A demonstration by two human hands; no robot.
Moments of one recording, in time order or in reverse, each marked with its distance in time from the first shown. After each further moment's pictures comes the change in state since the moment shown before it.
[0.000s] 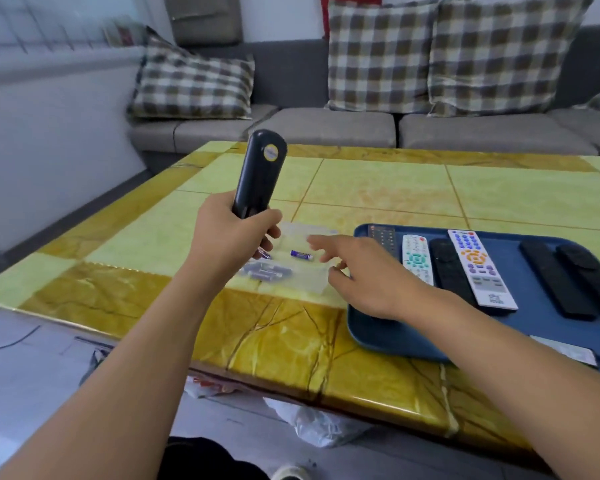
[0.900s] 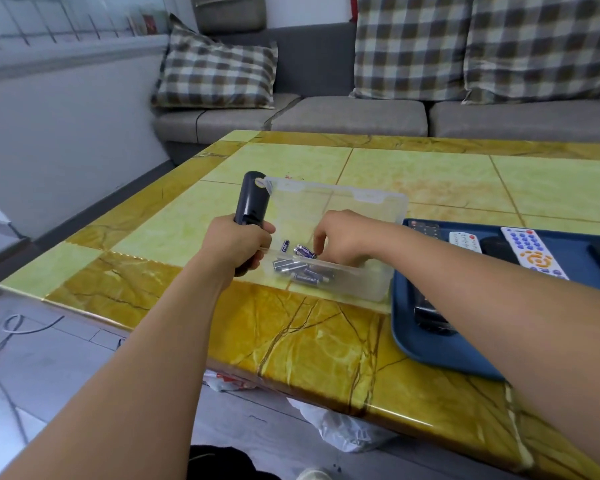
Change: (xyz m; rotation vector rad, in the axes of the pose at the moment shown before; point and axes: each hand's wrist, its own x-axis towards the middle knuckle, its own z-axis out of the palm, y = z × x) left_hand 0.037 -0.060 -0.026 0.066 0.029 -0.469; right_hand 0.116 -0.018 0.032 -0.239 -0.317 0.220
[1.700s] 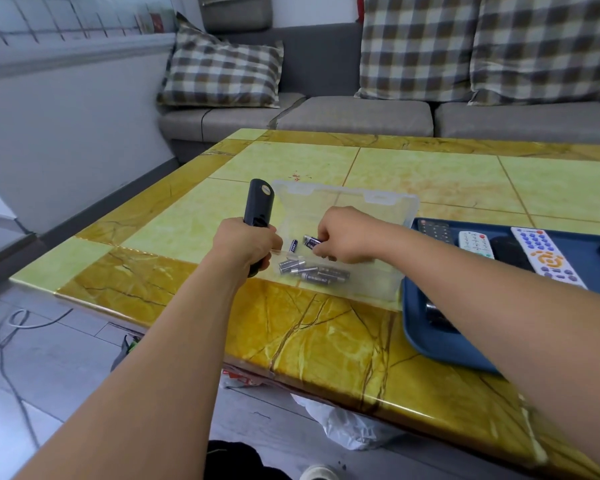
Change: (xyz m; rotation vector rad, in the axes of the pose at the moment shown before) left_hand 0.009 -0.007 0.004 0.026 0.037 -0.086; right_hand 0.002 -0.007 0.005 0.001 0.054 -0.028
